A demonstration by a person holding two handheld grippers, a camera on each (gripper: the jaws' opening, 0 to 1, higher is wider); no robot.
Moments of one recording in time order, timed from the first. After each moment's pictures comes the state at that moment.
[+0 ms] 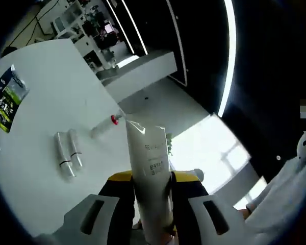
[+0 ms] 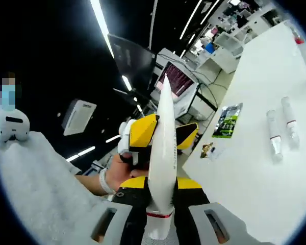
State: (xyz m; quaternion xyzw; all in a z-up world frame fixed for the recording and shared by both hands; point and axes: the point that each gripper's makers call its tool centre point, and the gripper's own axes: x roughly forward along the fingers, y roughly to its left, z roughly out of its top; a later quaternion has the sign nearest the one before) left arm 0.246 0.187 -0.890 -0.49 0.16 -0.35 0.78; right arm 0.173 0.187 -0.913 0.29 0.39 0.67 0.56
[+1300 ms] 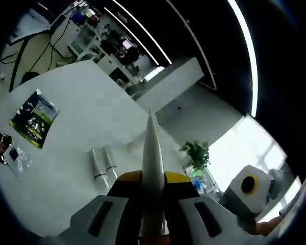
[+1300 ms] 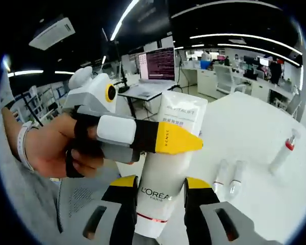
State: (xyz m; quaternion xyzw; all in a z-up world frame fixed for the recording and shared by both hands) left arm 0.272 0.224 -0.920 -0.44 0.17 -0.15 0.87; right arm 0.221 0.223 -0.949 -0.13 0.28 0.54 0.78
